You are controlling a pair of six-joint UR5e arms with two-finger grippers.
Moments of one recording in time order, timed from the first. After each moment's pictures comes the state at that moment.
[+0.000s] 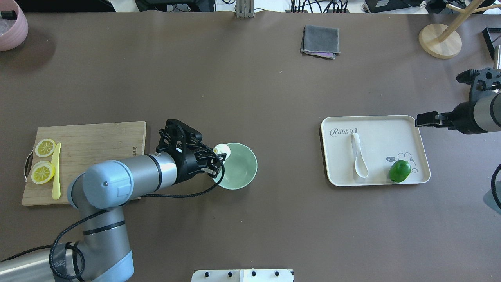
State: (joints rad) left arm -0.33 -1.98 -1.74 -2.45 -1.46 -0.87; right arm 0.92 -1.67 1.93 -1.06 1.94 1.02
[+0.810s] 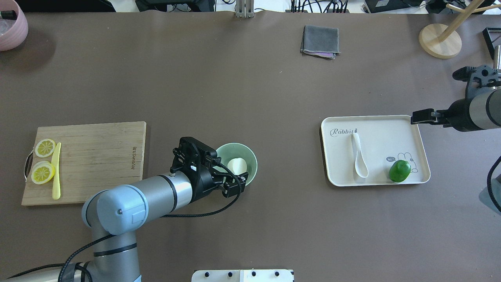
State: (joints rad) left arm -0.29 -2.00 -1.76 -2.45 -1.40 -0.91; right arm 0.91 -1.64 1.93 -1.06 1.94 1.04
